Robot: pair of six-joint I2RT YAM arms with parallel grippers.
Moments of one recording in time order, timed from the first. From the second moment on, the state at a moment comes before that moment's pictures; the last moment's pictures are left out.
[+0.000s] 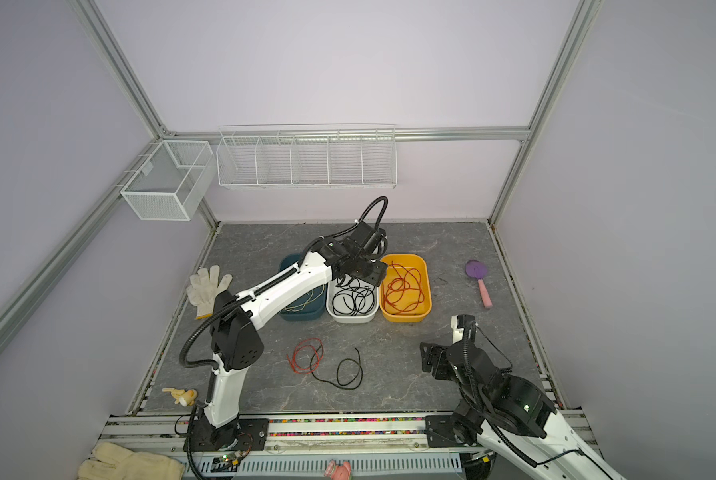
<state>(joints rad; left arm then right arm) -0.88 2.06 2.03 -0.89 -0.10 -0.23 0.84 0.35 0.63 -1.02 0.34 0.79</state>
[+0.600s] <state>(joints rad) -0.87 1.43 1.41 -0.97 -0.37 -0.10 0.84 0.73 0.64 -0.76 -0.07 0.65</state>
